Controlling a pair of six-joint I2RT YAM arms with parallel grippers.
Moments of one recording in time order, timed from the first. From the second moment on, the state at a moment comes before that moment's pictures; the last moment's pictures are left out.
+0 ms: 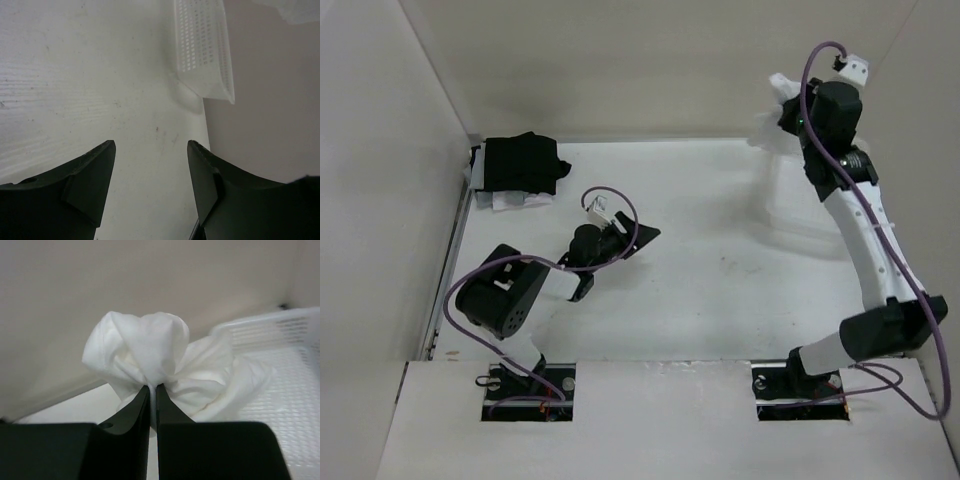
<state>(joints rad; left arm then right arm) -0.53 1.73 0.53 1.01 0.25 -1.09 0.10 1.51 1.68 -0.32 0.30 0.40</state>
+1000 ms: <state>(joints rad) -0.52 1.29 0.35 0.41 -0.13 -0.81 0.93 1.14 0.59 -0.05 0.05 0.73</state>
